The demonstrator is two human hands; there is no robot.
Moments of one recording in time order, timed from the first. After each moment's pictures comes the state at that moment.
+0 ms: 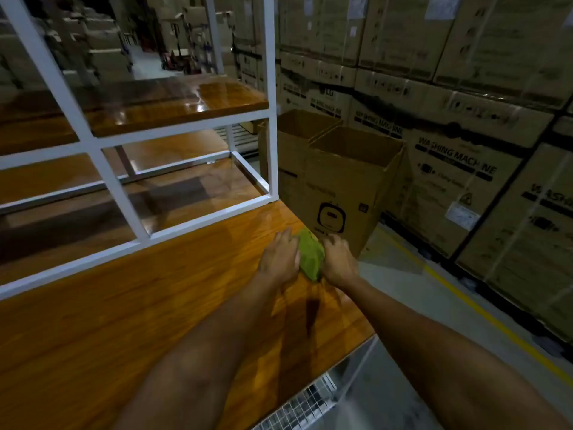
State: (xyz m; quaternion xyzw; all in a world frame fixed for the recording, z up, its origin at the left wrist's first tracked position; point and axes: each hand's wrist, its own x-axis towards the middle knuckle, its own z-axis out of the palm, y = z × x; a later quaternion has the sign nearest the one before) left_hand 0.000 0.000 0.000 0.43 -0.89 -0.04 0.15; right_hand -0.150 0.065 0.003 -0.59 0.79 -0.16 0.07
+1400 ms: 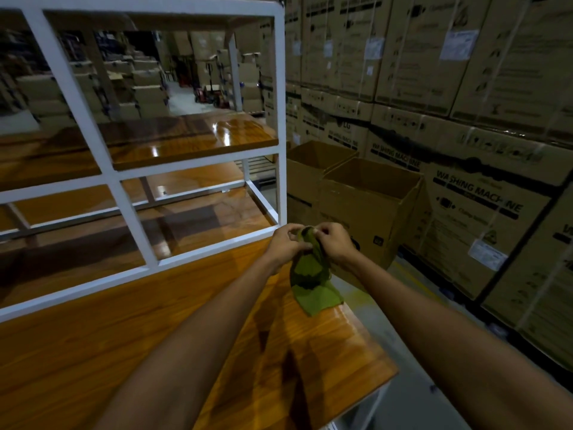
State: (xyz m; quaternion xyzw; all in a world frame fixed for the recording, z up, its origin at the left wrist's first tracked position) left_hand -0.021 -0.053 0.090 0.45 -0.66 -0.51 0.32; right_hand -0.174 -0.012 0.100 -0.56 0.68 -0.39 0.26
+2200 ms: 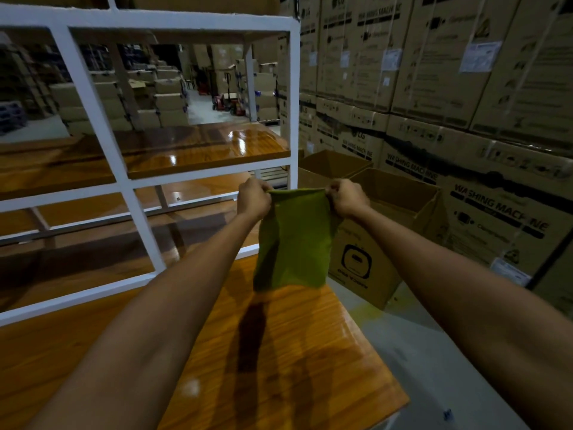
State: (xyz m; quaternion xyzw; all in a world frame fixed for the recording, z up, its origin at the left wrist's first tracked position) left_hand 0.023 -0.141 0.188 0.59 -0.69 -0.17 0.39; right_hand -0.192 -0.077 0.206 -0.60 0.72 -0.32 0.14
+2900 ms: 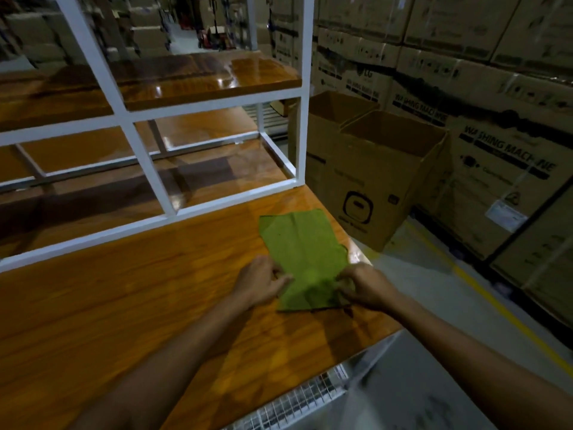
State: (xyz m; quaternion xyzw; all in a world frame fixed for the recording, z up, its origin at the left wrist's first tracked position) left_hand 0.104 0.043 -0.023 0.50 -0.84 -0.16 0.13; right_hand -0.169 0.110 -0.019 -0.77 0.63 -0.05 0.13
